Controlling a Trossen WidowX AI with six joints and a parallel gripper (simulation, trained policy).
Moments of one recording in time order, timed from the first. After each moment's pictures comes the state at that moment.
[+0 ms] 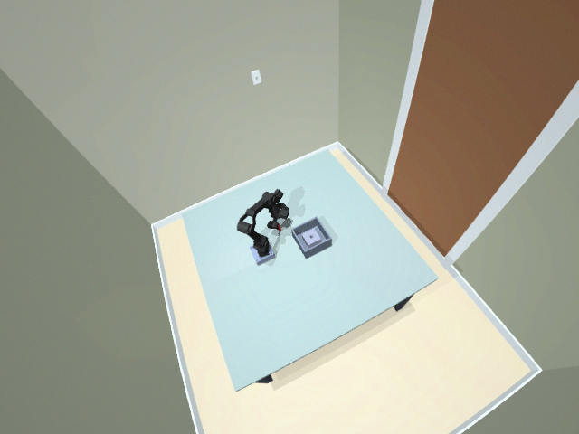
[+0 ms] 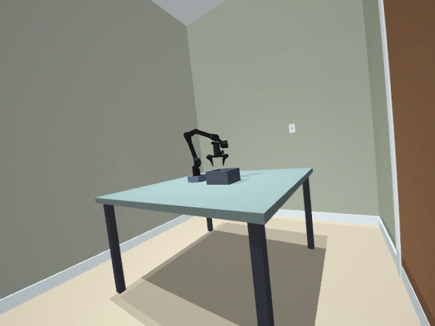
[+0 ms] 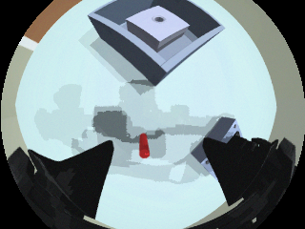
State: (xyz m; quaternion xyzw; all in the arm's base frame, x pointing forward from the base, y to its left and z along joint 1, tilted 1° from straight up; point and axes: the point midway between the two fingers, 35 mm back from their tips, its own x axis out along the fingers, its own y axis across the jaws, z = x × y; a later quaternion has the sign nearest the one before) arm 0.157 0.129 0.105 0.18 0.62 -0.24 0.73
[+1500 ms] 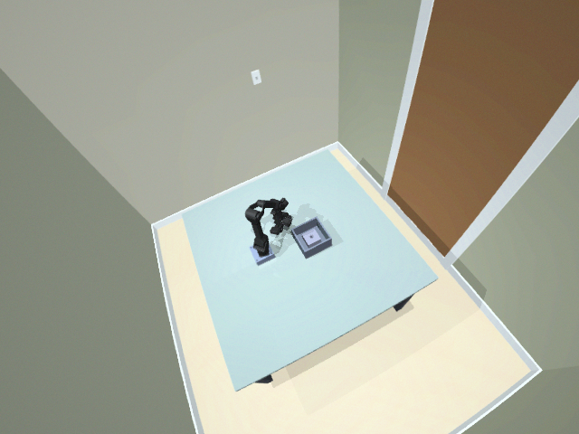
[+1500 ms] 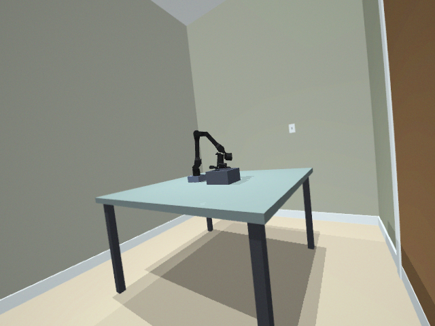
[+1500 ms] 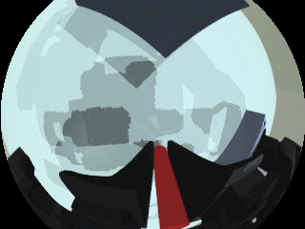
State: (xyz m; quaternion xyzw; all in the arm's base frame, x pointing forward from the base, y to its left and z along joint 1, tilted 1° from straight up) arm 0.157 0.140 0.002 0.16 0.65 -0.28 0.68
